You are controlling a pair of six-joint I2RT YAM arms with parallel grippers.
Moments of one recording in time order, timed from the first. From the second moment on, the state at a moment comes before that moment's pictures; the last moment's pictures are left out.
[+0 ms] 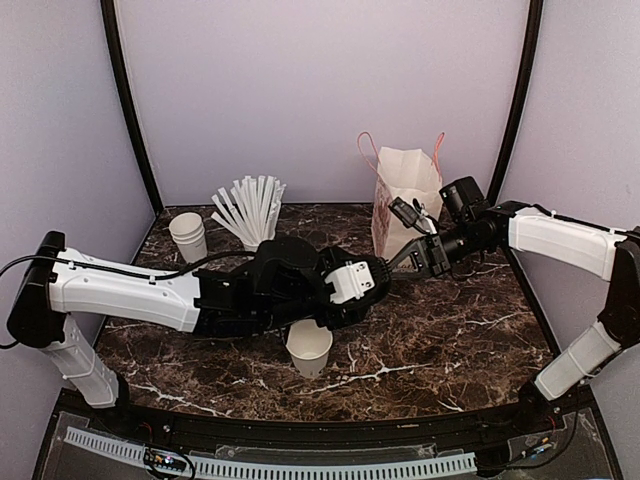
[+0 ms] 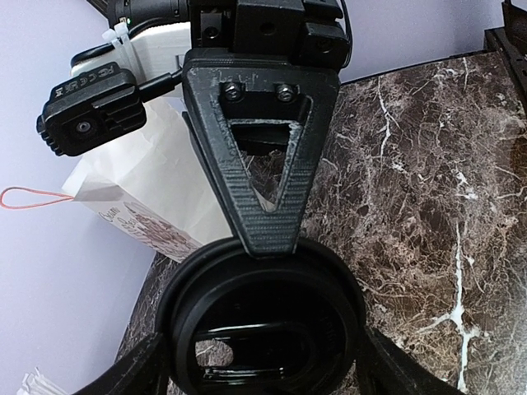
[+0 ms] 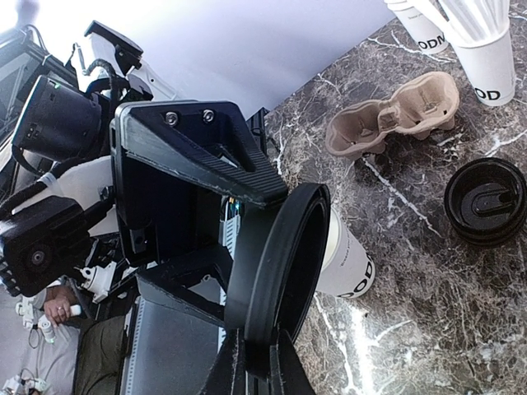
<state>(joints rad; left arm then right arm) -1.24 1.62 1.15 0.13 -0.33 0.54 0.48 1.48 1.11 -0.56 -1.24 -0.12</state>
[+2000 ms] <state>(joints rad) -1.11 1.59 1.43 -0.88 -0.07 0.18 0.27 1.45 0.87 -0.53 -0.92 -0.53</state>
